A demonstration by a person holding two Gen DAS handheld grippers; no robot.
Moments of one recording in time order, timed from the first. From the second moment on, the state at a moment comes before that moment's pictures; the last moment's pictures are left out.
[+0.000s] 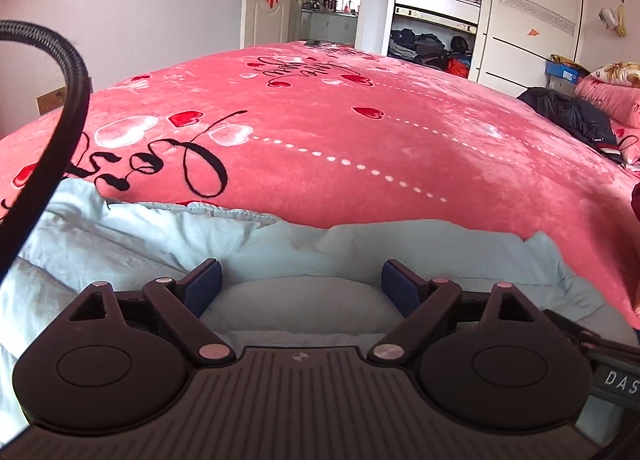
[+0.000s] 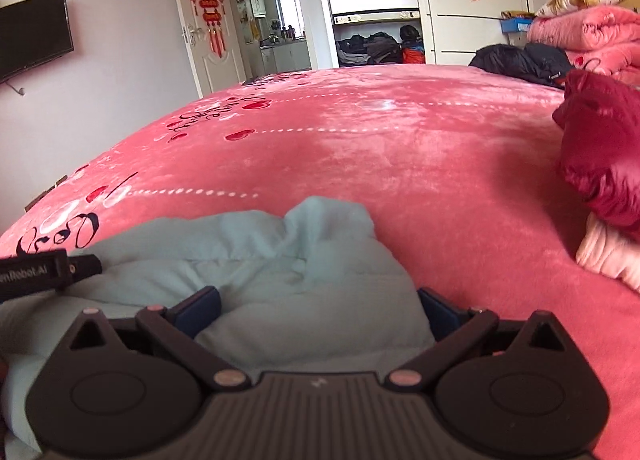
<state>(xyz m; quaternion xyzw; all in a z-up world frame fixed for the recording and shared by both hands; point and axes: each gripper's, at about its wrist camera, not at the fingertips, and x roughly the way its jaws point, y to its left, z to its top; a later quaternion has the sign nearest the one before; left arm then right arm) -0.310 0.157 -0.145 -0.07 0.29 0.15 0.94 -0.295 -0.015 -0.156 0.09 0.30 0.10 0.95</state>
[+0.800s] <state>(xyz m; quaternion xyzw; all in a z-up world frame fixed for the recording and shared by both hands) -0.321 0.174 -0.141 -0.08 0.29 0.12 0.95 -0.290 -0.006 -0.162 0.08 0.30 0.07 0.95</state>
